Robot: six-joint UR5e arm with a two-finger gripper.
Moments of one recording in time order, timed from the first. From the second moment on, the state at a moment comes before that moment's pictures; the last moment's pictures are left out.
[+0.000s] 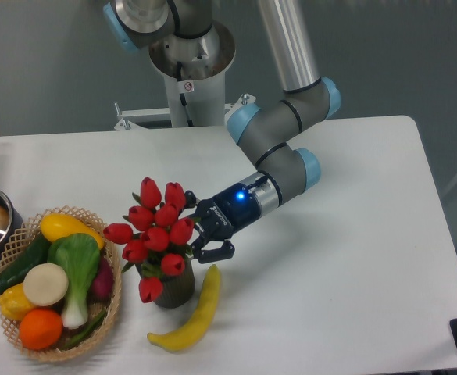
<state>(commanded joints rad) 2.60 -2.09 -1.95 -0.81 -0.13 1.69</state>
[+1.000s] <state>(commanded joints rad) 2.66 -2.01 -2.00 -0.81 -0.01 1.69</state>
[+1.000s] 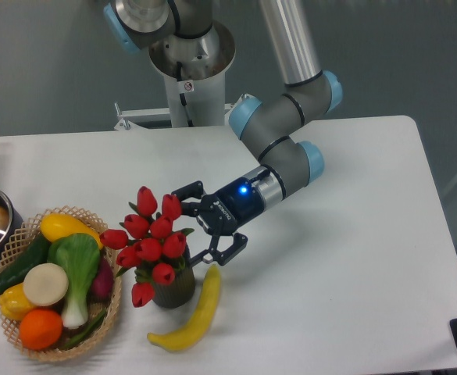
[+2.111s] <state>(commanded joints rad) 2.97 -1.65 -1.84 -0.82 0.82 1.49</state>
